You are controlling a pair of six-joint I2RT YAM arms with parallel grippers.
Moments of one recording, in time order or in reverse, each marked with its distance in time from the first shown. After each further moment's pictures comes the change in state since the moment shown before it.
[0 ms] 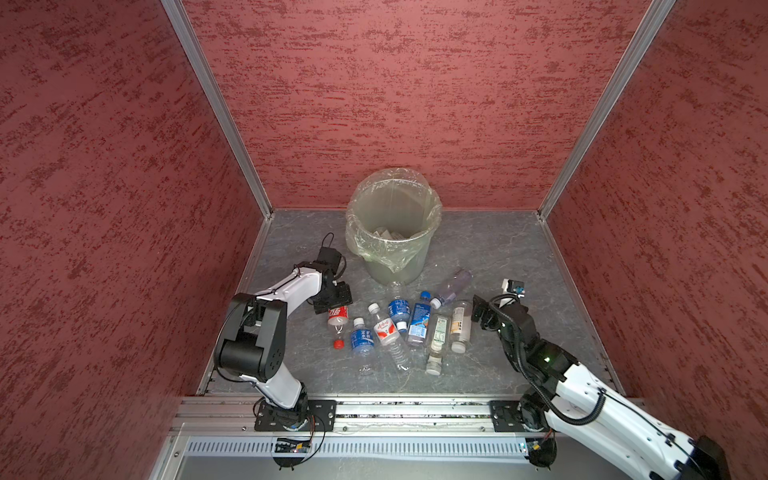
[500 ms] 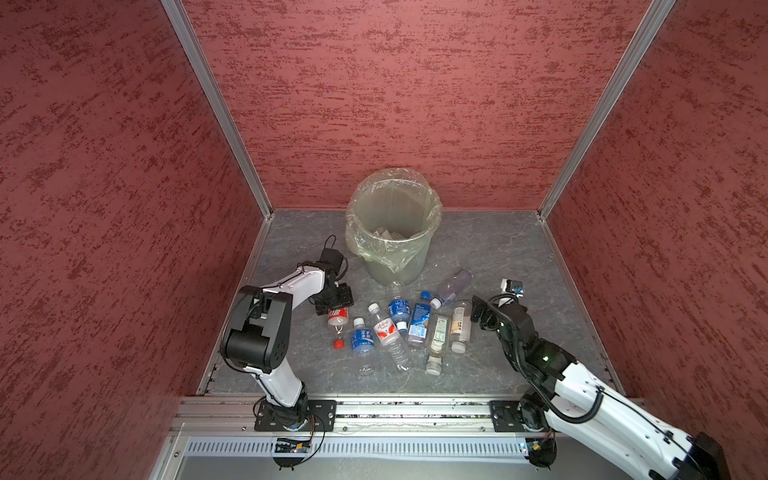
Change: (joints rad) left arm -0.006 0.062 0.014 0.007 0.006 0.001; right arm 0.000 0.012 0.000 0.003 -0.002 0.000
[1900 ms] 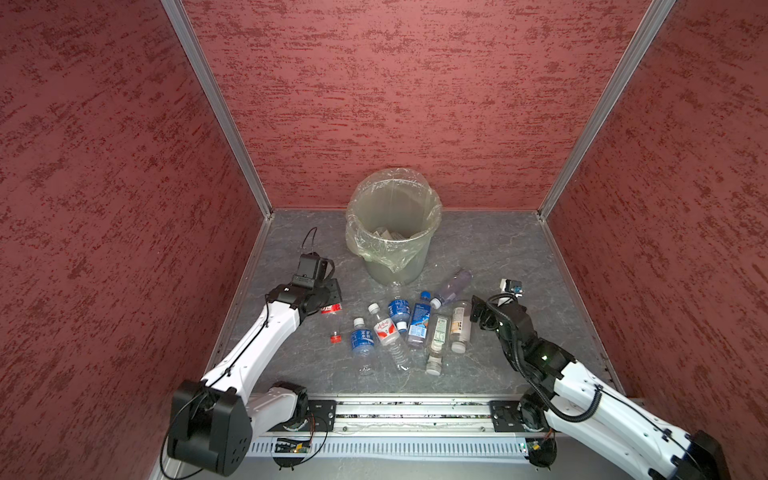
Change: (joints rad) left arm -0.041 -0.590 -0.171 0.075 -0.106 -0.005; right arm 0.000 0.013 0.000 0.007 0.000 0.000
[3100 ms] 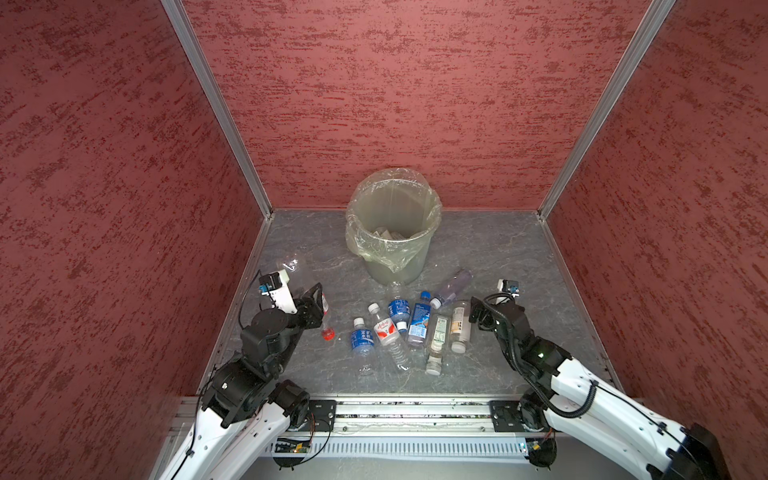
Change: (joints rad) left arm -0.281 -0.706 -0.098 0.043 -0.330 -0.028; right arm 0.000 0.043 0.000 0.003 0.000 0.000
